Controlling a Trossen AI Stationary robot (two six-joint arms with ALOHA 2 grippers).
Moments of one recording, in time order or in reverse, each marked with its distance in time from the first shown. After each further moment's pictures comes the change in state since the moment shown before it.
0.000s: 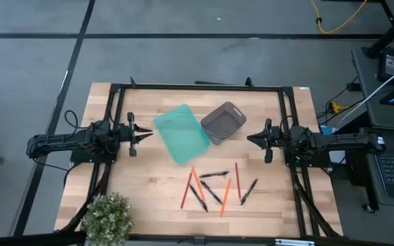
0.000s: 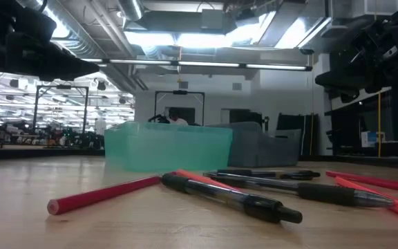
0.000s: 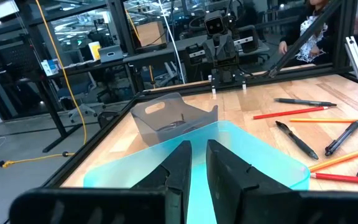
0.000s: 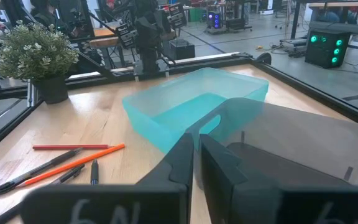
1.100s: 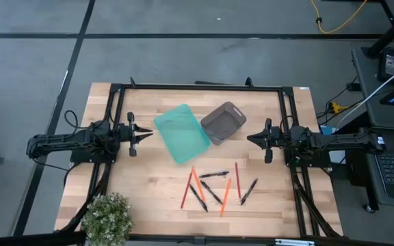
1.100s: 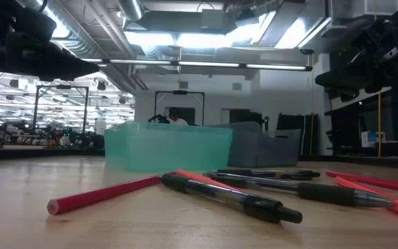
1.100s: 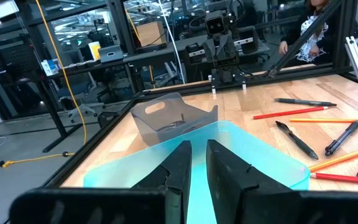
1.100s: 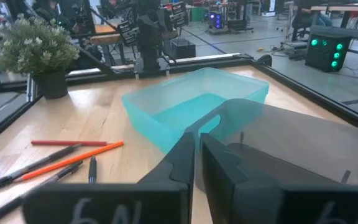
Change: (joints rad) left arm 0.000 0.000 0.000 0.000 0.000 0.000; right arm 0.000 0.000 0.000 0.000 0.000 -0.043
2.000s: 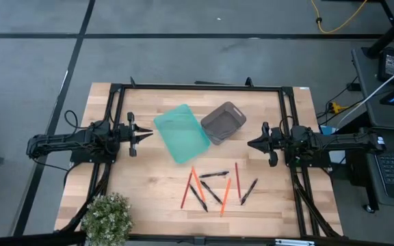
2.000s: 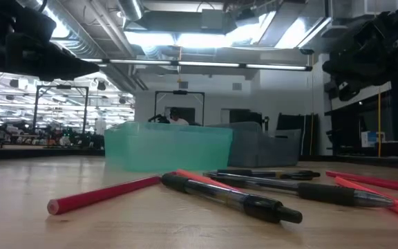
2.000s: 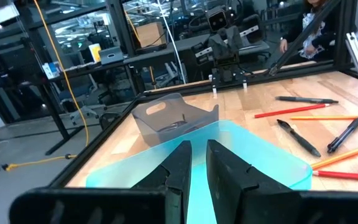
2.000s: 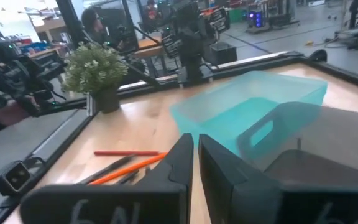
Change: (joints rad) left arm 0.000 0.000 0.000 0.000 0.000 0.023; right arm 0.000 0.000 0.000 0.053 -0.183 0.154
